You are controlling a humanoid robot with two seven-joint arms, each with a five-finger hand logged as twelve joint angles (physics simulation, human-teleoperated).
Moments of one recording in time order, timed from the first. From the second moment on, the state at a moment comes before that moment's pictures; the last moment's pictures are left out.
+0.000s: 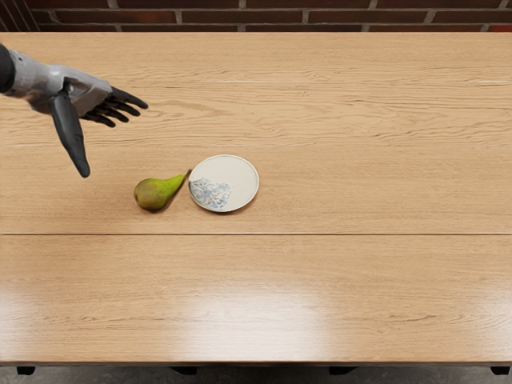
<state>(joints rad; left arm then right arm) -2.07 0.54 1.16 -1.17 -0.04 -0.61 -0.18 -0.04 0.00 -0.01 0.19 -0.07 0.05 -0.04</state>
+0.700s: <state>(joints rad) -2.09 0.19 1.35 -0.96 0.04 -0.61 -0.09 -0.04 0.00 -0.01 0.19 -0.07 0.05 -0.04</state>
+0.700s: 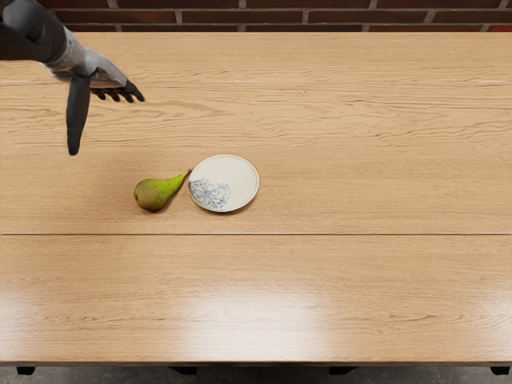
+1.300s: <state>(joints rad) -1.98 0.00 1.24 -1.22 -0.44 0.15 0.35 -0.04 0.00 -0.01 0.19 -0.07 0.05 -0.04</state>
